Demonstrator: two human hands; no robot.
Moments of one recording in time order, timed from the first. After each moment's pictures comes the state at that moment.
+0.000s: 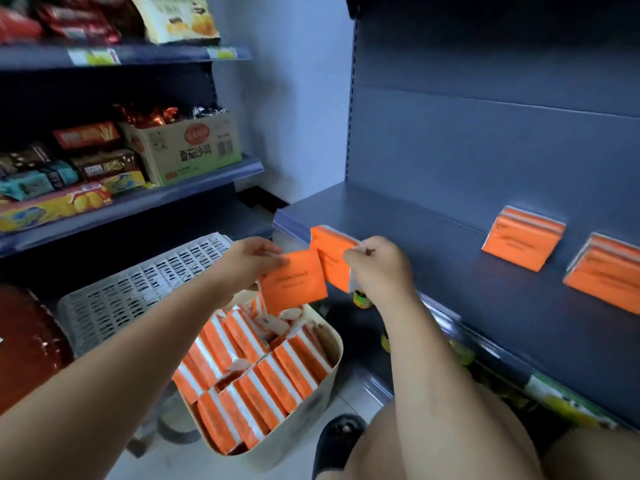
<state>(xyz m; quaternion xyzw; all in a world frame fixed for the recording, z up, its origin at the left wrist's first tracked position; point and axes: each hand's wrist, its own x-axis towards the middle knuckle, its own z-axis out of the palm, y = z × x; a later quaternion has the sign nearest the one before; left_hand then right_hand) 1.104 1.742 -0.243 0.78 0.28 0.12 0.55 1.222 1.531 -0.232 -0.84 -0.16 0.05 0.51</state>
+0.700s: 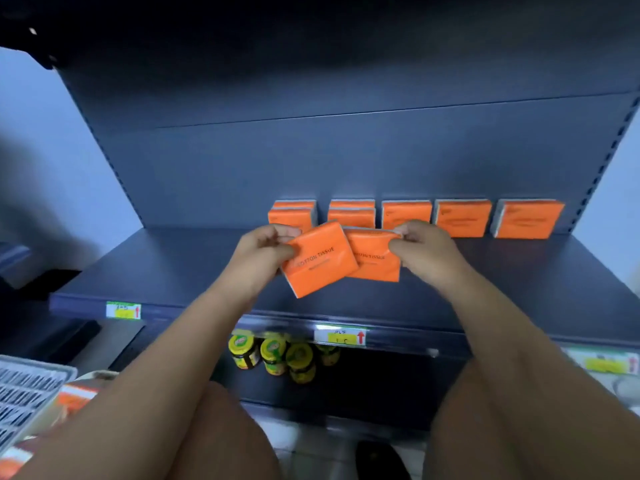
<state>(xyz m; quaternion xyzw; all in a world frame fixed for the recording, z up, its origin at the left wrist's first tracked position) 1.246 1.410 -0.178 0.77 -0.01 0.04 0.64 1.275 1.135 -0.202 -0.85 0.00 -0.09 0.51</state>
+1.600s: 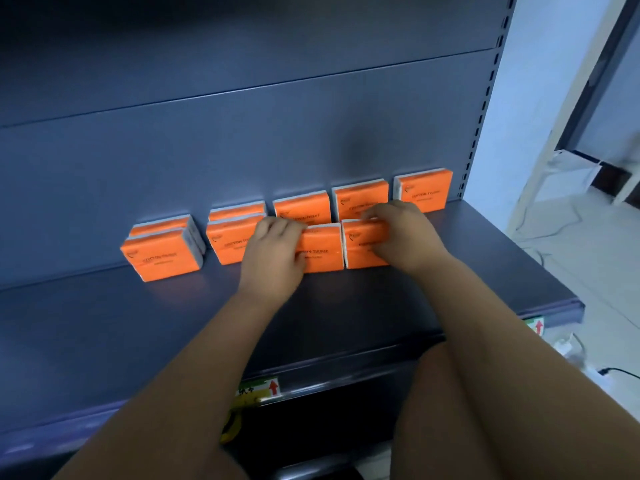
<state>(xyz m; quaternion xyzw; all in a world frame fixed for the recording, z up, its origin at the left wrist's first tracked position) 1.393 1.239 -0.264 0.90 -0.32 0.24 0.17 1.335 0.988 -0.253 -0.95 0.03 -0.19 0.25</state>
